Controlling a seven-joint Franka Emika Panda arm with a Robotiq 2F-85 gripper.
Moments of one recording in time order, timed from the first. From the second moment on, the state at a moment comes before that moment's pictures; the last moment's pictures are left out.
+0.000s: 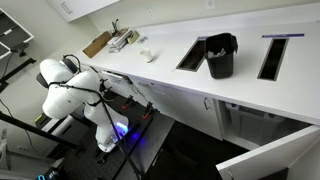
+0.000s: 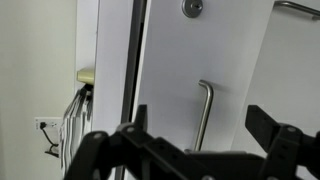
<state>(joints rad) 1.36 1.21 0.11 -1.40 -1.53 1.76 0.85</state>
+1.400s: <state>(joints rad) 1.38 1.48 0.08 -1.10 -1.59 1.58 0.81</state>
